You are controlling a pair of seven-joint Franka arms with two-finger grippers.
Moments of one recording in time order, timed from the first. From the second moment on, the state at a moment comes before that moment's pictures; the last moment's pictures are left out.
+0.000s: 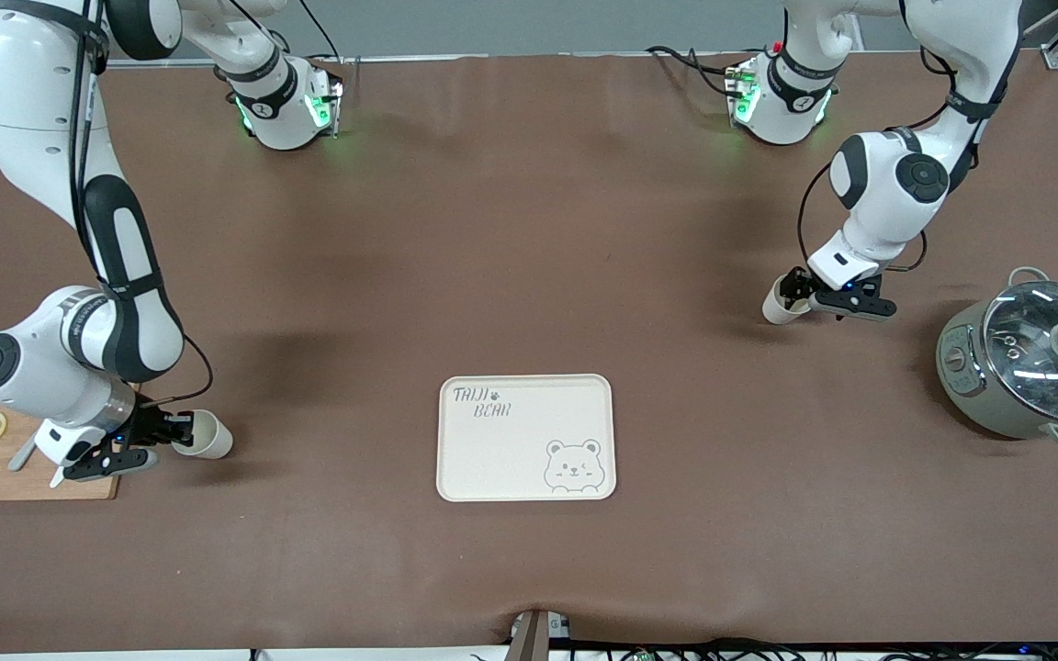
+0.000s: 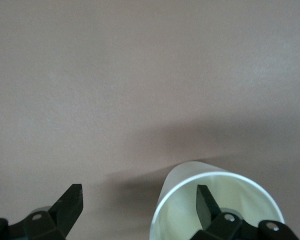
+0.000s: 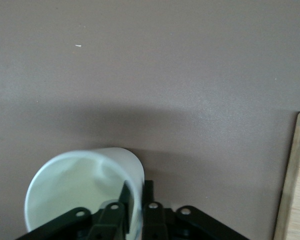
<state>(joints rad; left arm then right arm) -0.12 0.15 0.06 -2.64 -0.10 2.96 0.26 0.08 0.67 -0.23 -1.70 0.35 2.43 -0.53</state>
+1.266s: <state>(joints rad) -0.15 0.01 0.04 -2.08 -0.11 2.21 0.06 0.10 0.26 -0.26 -1.61 0.15 1.79 -0.39</state>
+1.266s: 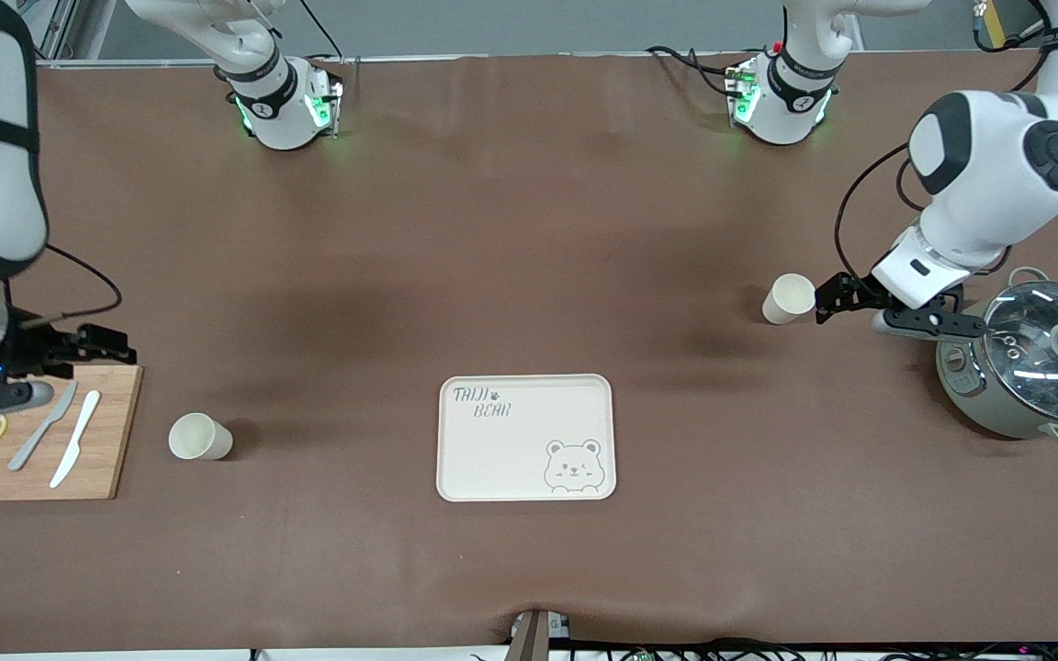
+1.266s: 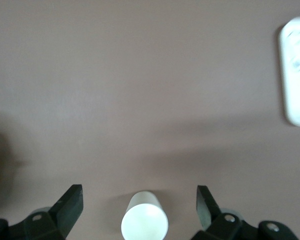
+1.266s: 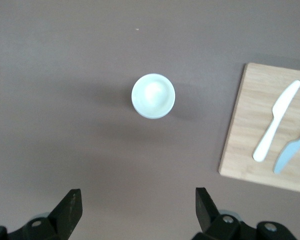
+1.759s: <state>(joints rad) -0.17 0.15 0.03 -1.56 -0.11 1.80 -0.09 0.10 0.06 -0.26 -1.64 0.07 1.65 -0.27</state>
